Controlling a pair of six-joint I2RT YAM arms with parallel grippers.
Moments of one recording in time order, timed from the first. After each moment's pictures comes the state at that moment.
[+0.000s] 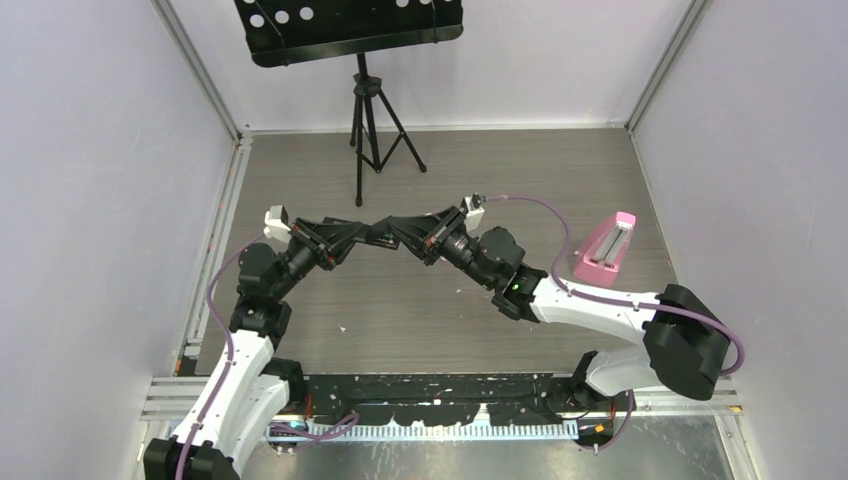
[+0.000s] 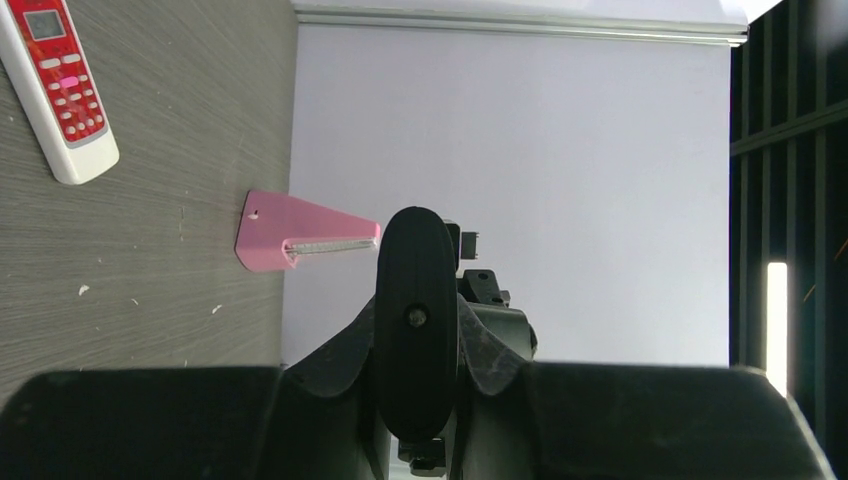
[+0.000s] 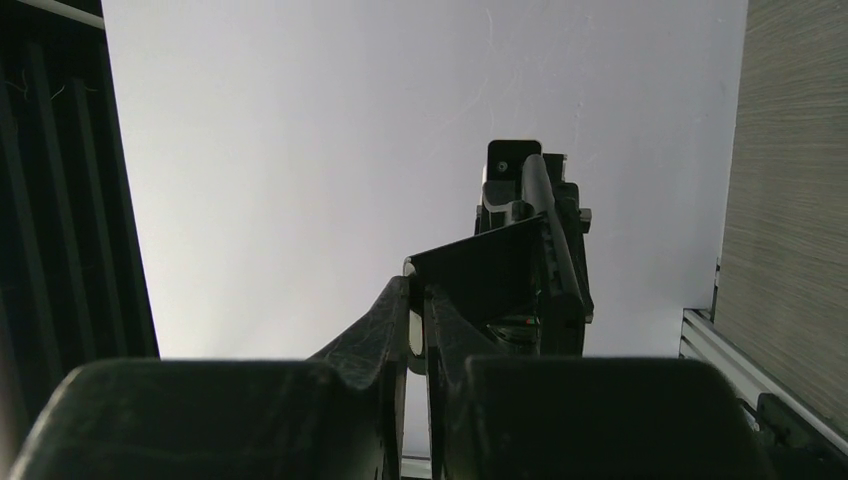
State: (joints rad) left arm -0.14 0.70 0.41 0.31 0.52 -1.60; right arm 0.96 1.35 0.75 0.74 0.07 1.68
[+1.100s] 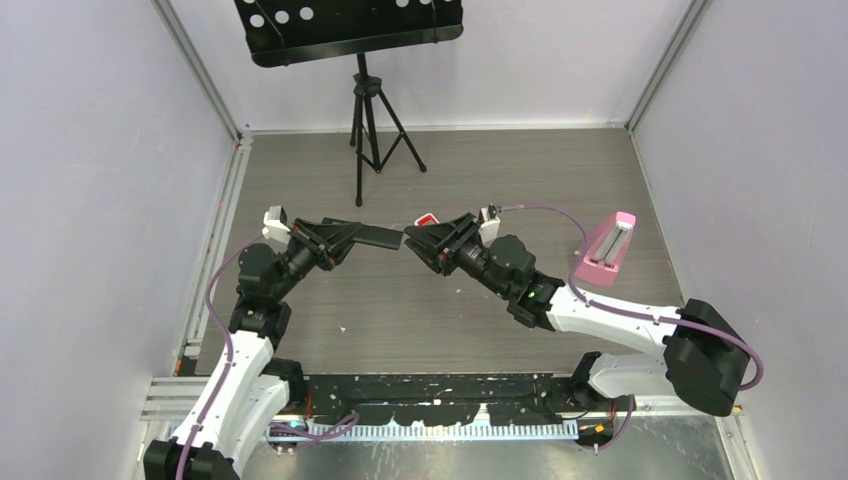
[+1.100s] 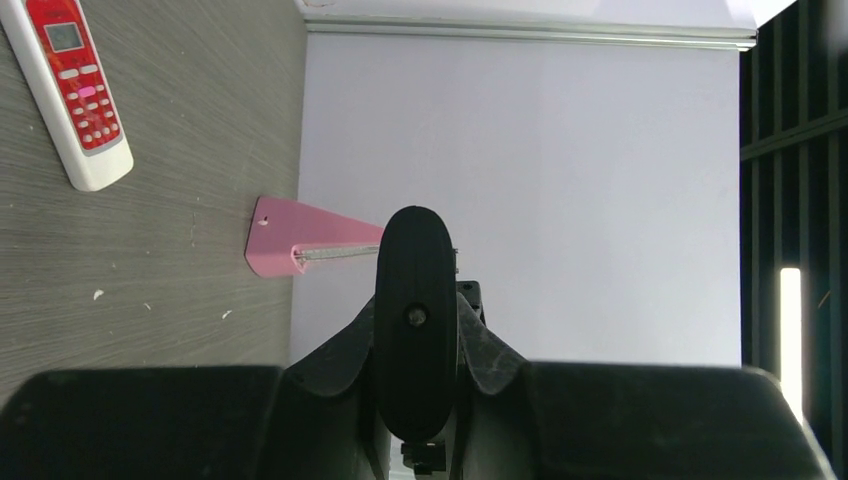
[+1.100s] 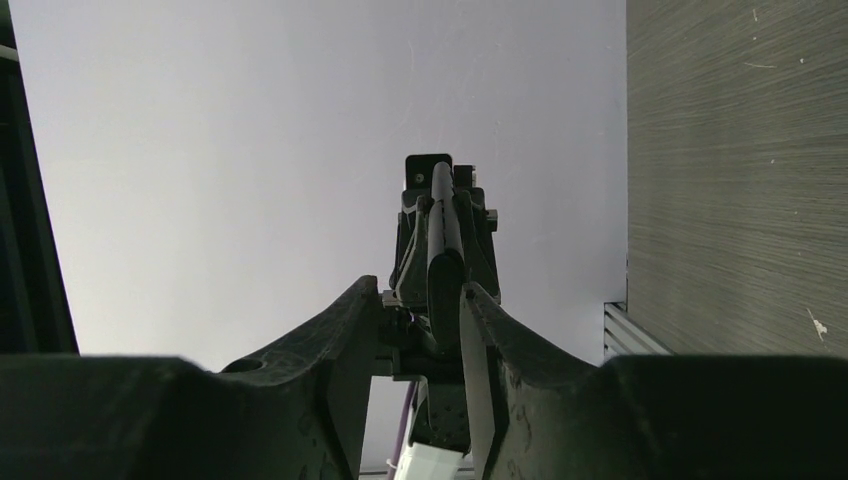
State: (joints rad) left arm -0.14 0.69 0.41 0.29 0.50 -1.58; right arm 0.93 1.23 0.65 0.60 0.09 1.64
